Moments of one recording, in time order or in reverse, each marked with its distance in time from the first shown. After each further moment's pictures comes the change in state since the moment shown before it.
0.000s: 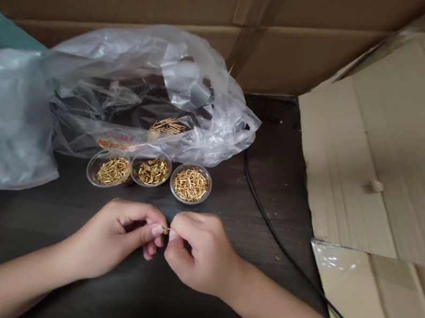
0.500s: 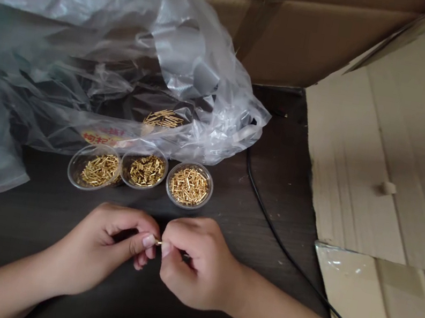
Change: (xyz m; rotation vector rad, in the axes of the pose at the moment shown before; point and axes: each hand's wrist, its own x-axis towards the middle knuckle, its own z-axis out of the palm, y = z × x) left_hand -0.001 -0.005 -0.005 0.025 -0.042 0.054; right_hand 0.004 0.000 -0.001 0.231 -0.070 0.066
